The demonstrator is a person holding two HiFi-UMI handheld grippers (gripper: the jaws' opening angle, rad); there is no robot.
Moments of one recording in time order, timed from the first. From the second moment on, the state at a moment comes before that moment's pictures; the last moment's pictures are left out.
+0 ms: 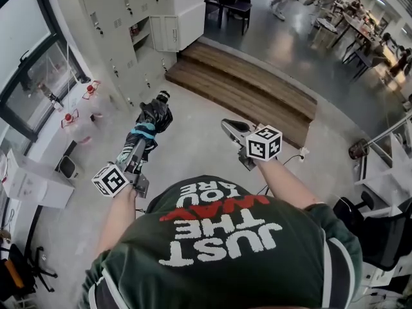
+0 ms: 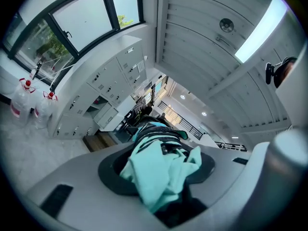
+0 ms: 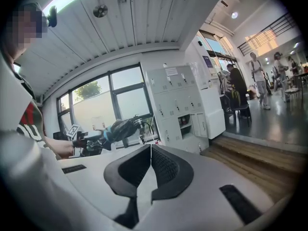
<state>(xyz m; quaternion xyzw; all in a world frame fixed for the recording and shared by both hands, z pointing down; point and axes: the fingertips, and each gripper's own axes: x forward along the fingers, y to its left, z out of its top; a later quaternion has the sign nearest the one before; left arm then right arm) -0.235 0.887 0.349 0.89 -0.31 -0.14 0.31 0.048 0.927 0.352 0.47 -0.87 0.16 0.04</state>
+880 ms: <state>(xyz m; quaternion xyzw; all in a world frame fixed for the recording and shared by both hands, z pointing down) -0.320 0.540 0.369 0.91 -0.25 -0.13 0.32 -0.057 0.585 0.368 0.50 -0.84 0.19 0.04</state>
